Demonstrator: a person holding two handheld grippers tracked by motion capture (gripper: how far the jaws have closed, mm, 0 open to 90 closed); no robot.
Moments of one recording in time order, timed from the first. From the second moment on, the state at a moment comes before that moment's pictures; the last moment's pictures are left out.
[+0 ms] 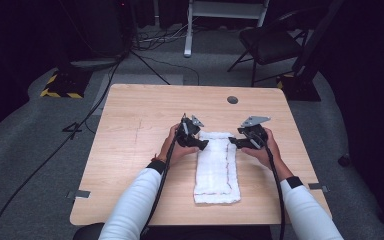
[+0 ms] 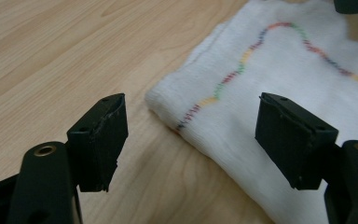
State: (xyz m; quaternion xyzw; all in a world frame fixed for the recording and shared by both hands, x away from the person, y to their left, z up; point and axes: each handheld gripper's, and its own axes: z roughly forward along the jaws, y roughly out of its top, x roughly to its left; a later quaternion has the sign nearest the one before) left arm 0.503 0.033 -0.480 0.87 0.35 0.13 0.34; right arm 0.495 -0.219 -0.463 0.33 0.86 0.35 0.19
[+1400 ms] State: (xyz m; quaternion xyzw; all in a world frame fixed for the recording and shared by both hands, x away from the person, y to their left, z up) left arm 0.531 0.041 -0.472 0.87 0.32 0.10 0.36; right arm 0.527 -0.189 -0.471 0.31 0.87 0.34 0.17
